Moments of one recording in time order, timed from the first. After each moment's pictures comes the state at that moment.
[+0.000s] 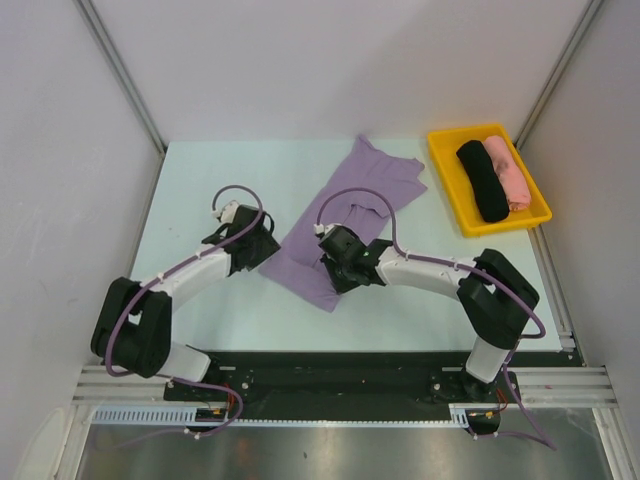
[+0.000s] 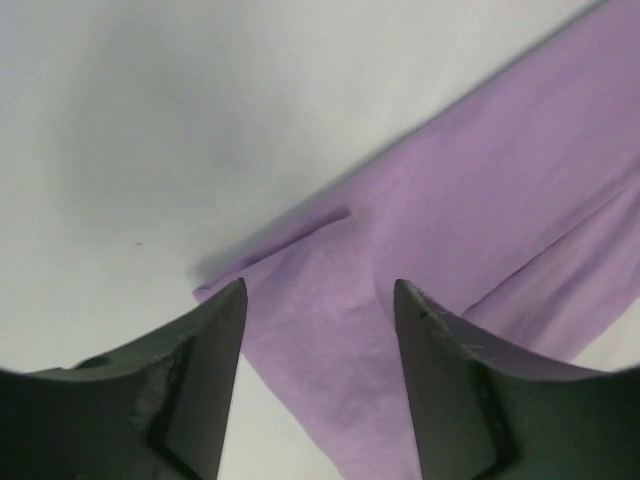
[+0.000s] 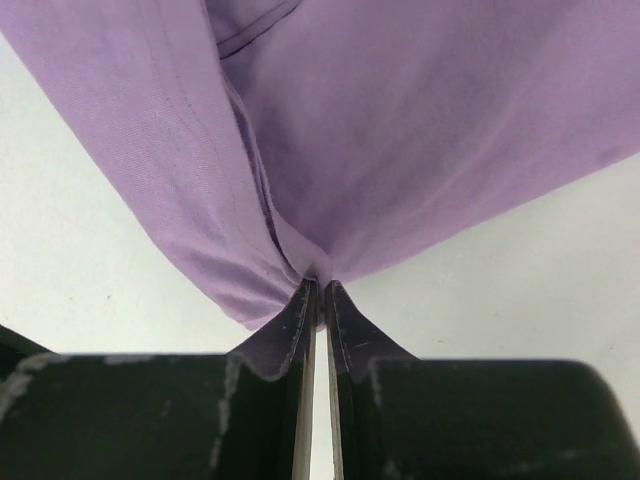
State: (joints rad) left arm -0.39 1.43 0.81 -0.31 -0.24 -0.94; right arm 0.92 1.73 1.15 -0.44 0.08 0.41
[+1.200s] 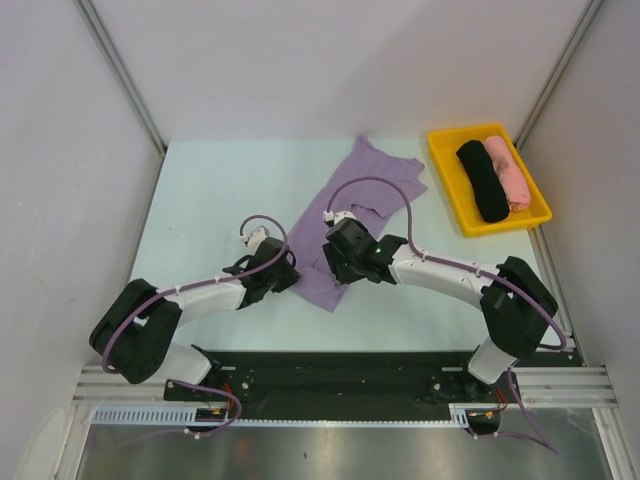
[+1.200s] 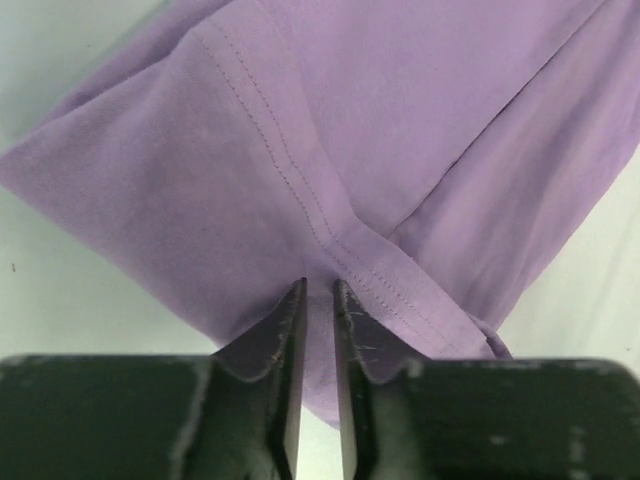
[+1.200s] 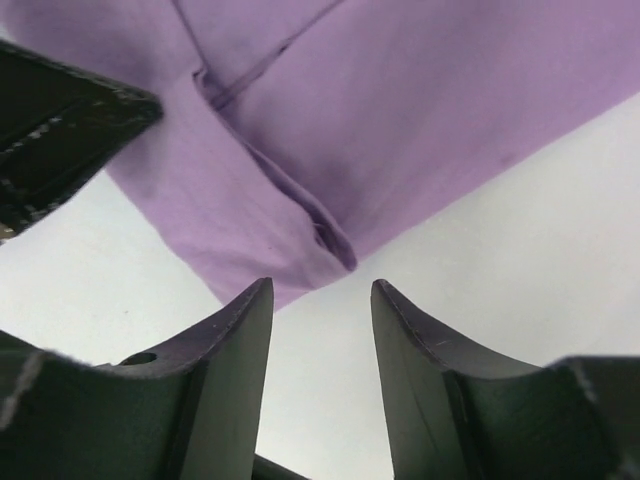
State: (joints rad) left arm -0.62 1.40 0.57 -0.01 -0.21 -1.04; right arm 0.89 1.63 1.14 -0.45 0.16 0.44
